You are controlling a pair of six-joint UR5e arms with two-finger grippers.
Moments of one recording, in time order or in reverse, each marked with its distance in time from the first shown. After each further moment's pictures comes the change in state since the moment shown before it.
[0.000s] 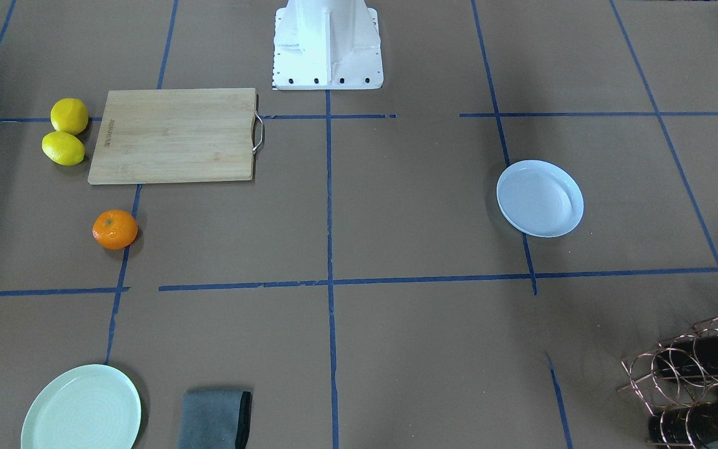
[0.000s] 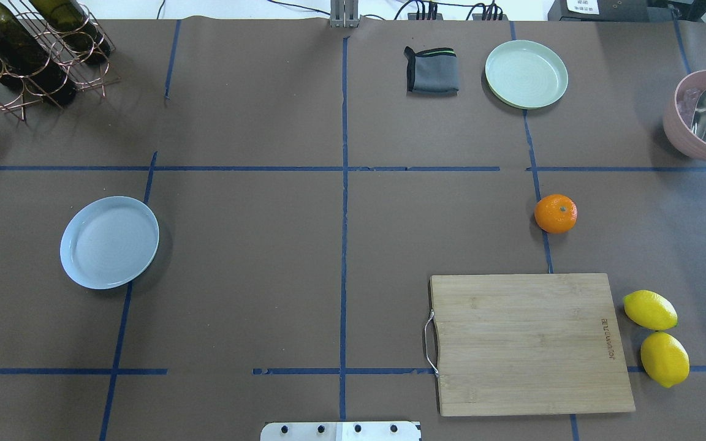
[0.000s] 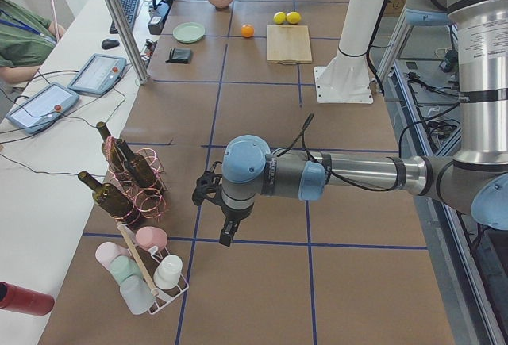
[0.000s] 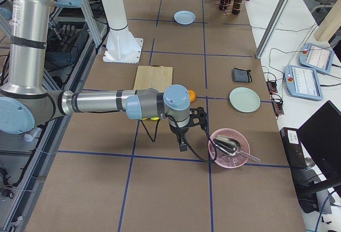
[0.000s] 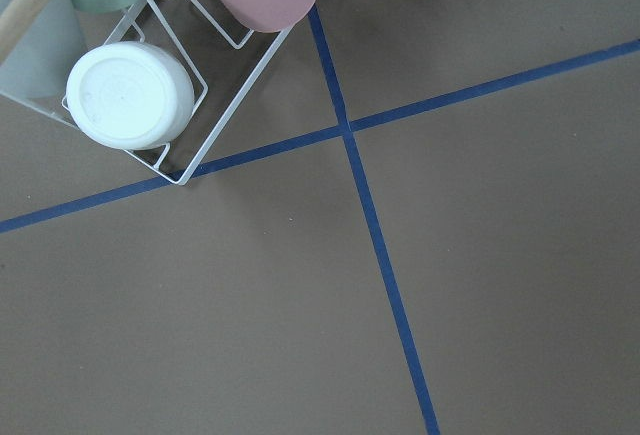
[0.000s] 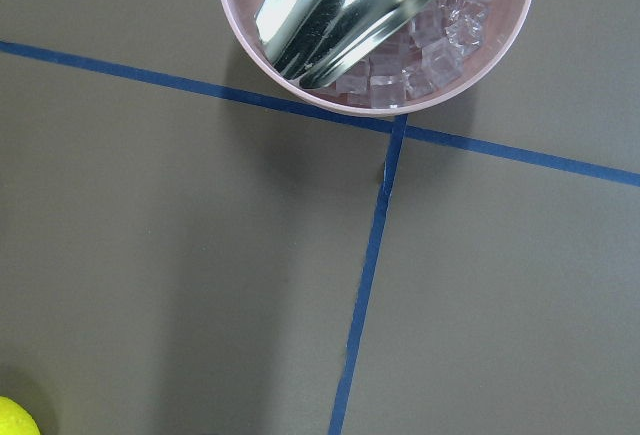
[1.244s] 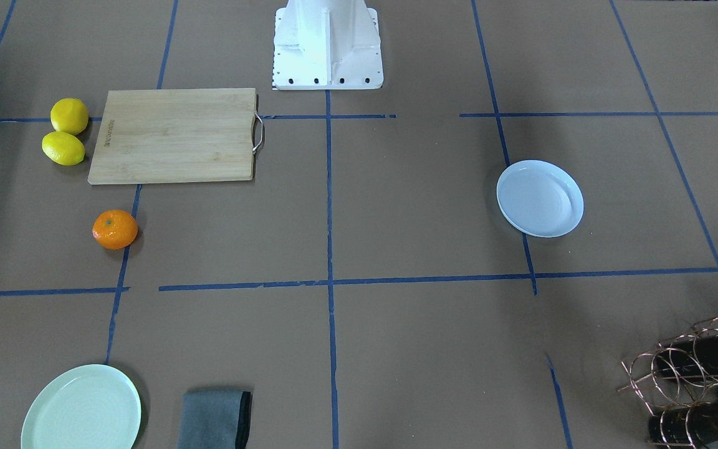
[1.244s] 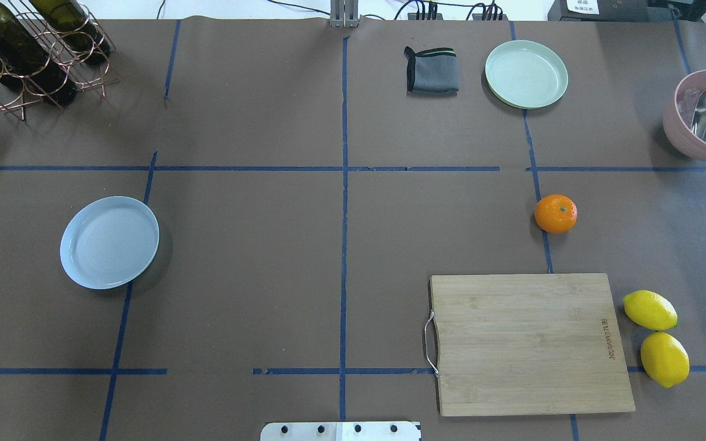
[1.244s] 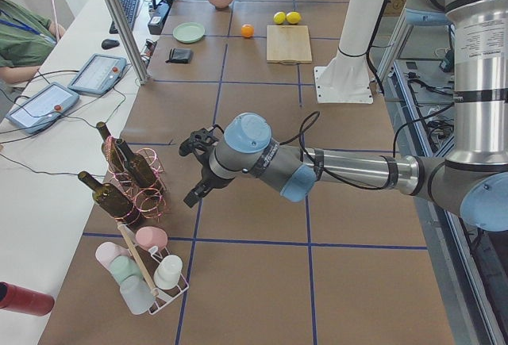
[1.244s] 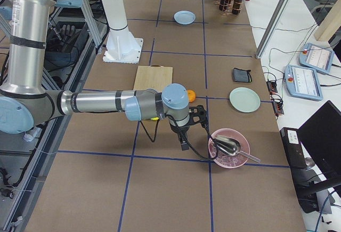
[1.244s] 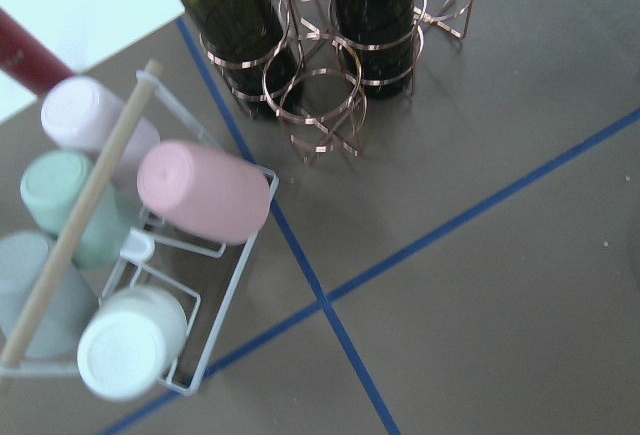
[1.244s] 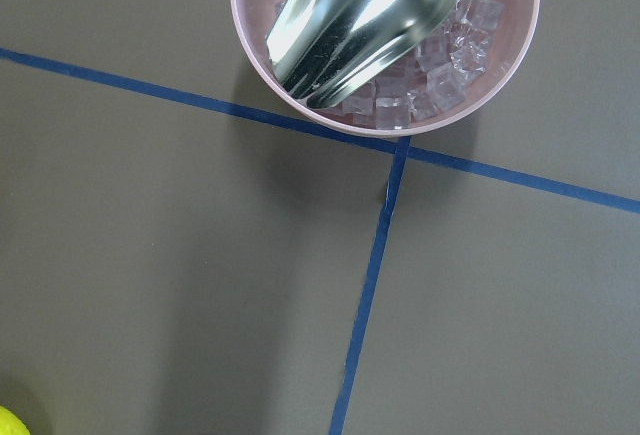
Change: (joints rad) left arm 0.008 -0.065 0.046 -0.540 -0.033 -0.071; right arm 0.000 -0.011 -0.001 0.062 0.000 0.009
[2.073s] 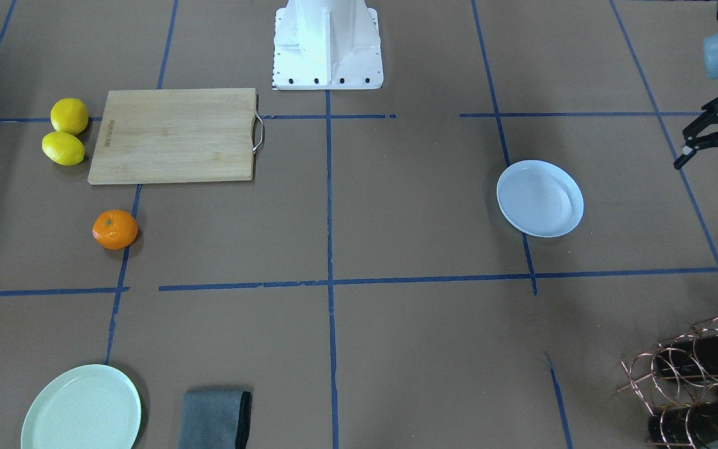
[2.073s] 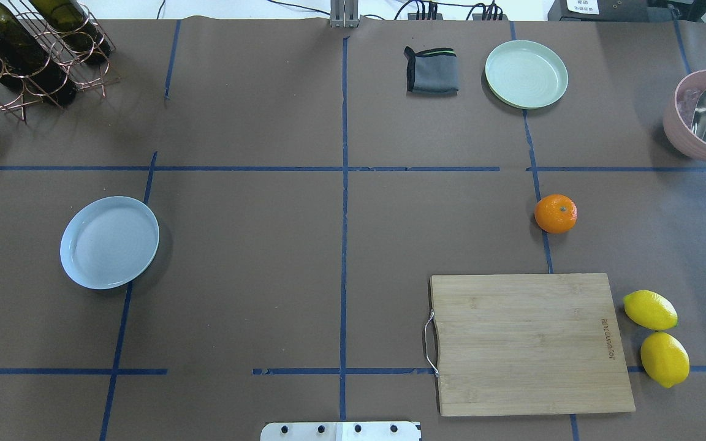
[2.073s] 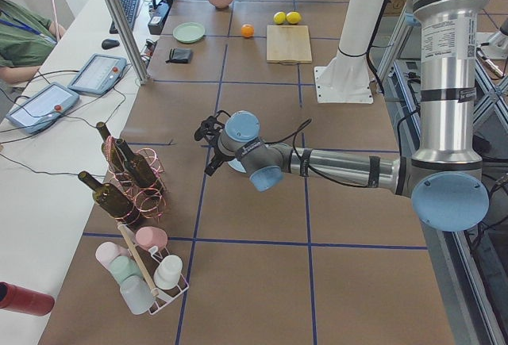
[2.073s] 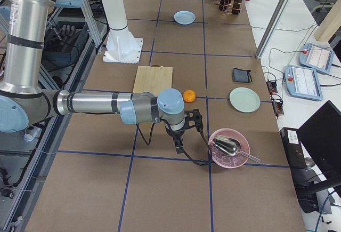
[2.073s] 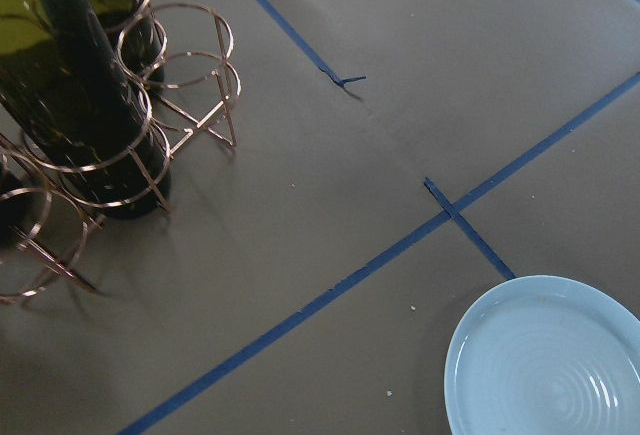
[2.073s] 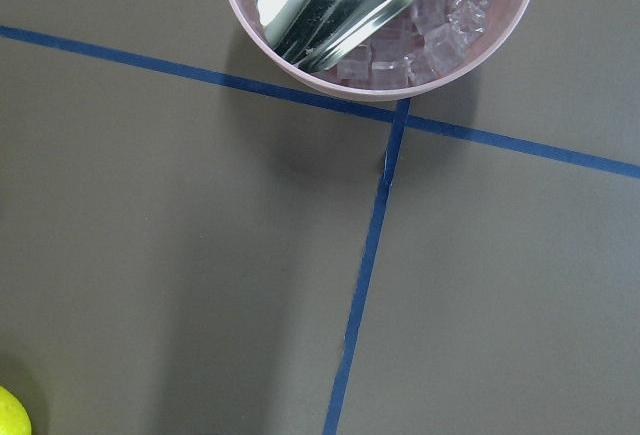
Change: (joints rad) left arm 0.457 -0.015 0.048 -0.291 0.144 -0.636; right arm 0.000 -0.037 -0.003 0.016 0.009 0.000
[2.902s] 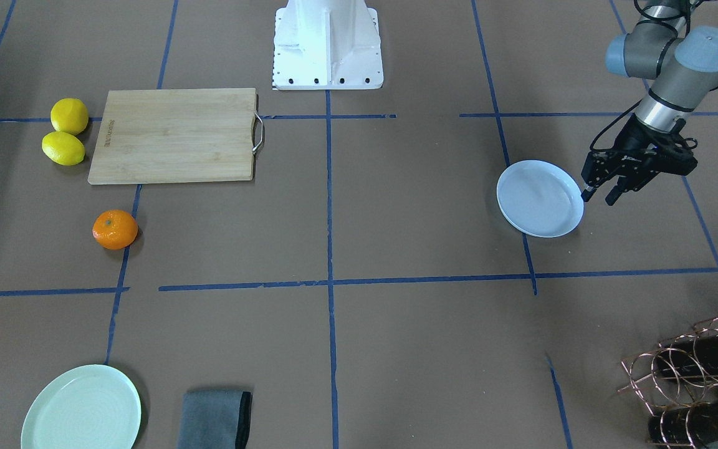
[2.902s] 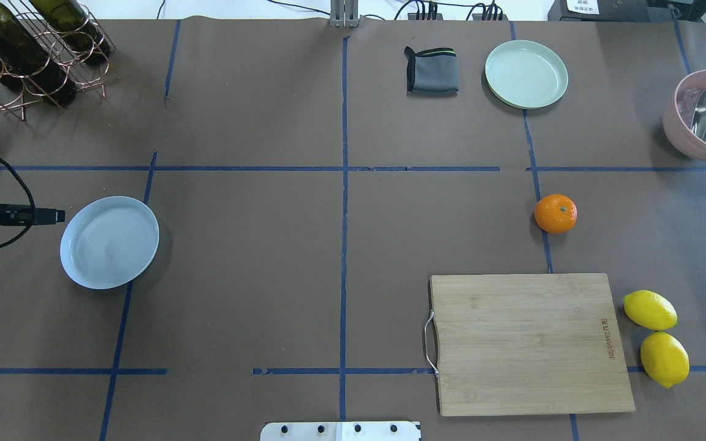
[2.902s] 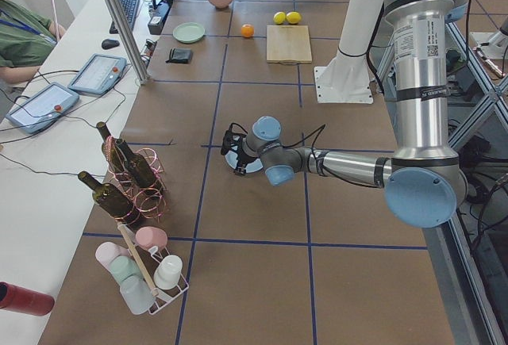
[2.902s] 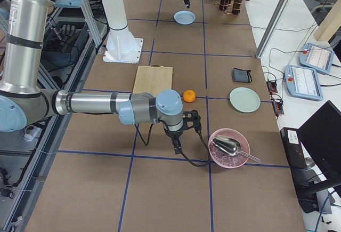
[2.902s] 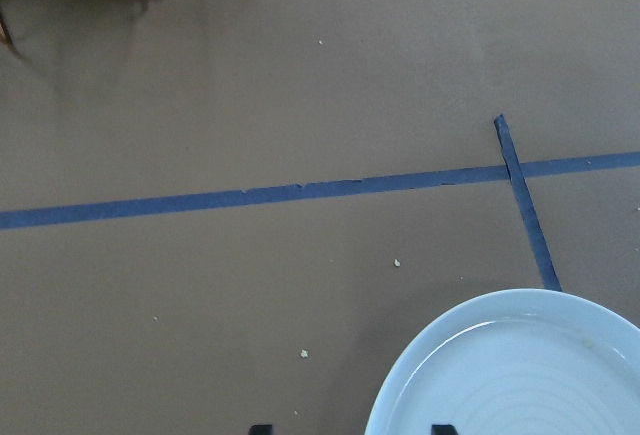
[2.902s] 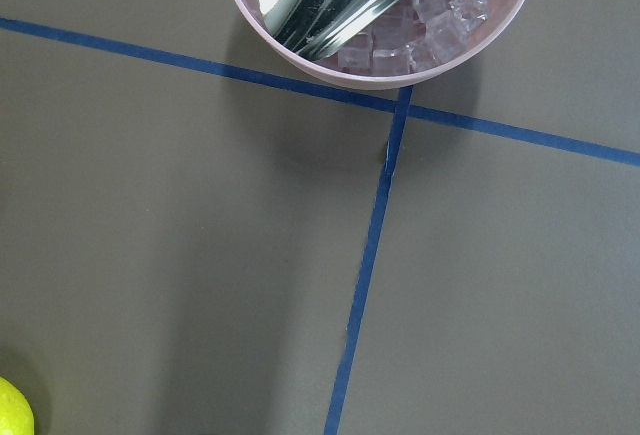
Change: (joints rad) left arm 0.375 0.046 0.014 -0.094 0.366 -0.567; right arm 0.000 -0.009 0.004 0.000 0.005 0.000
